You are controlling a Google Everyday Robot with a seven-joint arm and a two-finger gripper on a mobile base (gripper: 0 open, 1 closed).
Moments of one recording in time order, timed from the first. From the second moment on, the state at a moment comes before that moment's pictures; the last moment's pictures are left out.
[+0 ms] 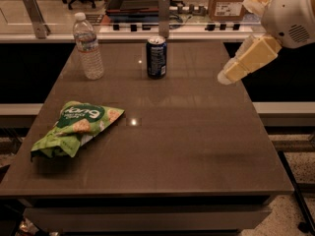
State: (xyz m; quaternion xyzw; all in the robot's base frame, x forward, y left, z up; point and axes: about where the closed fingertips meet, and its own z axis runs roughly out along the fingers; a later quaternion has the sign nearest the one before) arm 0.524 -0.154 1.024 -0.54 0.72 0.03 0.43
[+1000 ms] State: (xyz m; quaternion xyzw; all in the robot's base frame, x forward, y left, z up) arm 0.557 -0.120 1.026 -0.55 0.70 0.06 0.45
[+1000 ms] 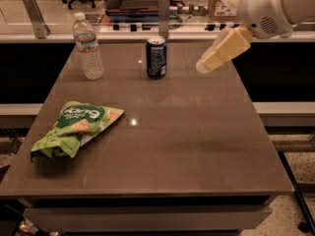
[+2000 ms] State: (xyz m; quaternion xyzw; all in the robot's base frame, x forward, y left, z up) arm 0.581 -0.013 1.010 -0.53 0.65 0.17 0.51
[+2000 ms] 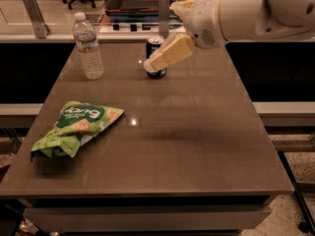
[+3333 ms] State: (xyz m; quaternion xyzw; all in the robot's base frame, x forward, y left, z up) arm 0.616 0.051 1.011 -0.44 0.68 0.18 0.56
